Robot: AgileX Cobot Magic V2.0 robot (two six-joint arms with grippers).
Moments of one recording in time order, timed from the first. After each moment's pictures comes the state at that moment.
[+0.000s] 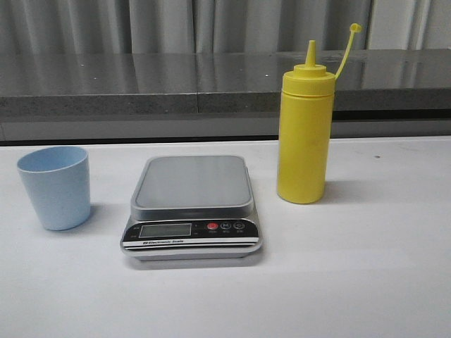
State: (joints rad) left arm 0.00 0.83 -0.59 -0.04 0.37 -0.03; right arm 0.06 -0.01 0.03 -0.03 0.06 0.13
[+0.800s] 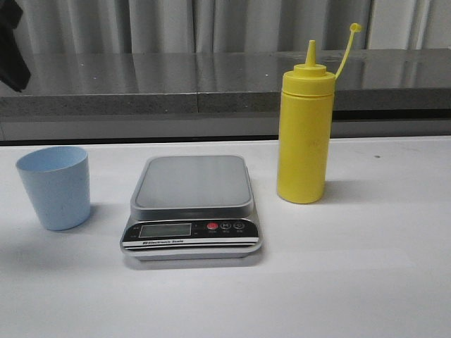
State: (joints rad) left arm -0.17 1.38 -1.00 -0.08 0.54 -0.03; right arm 0.06 -0.01 0.03 -0.03 0.06 0.13
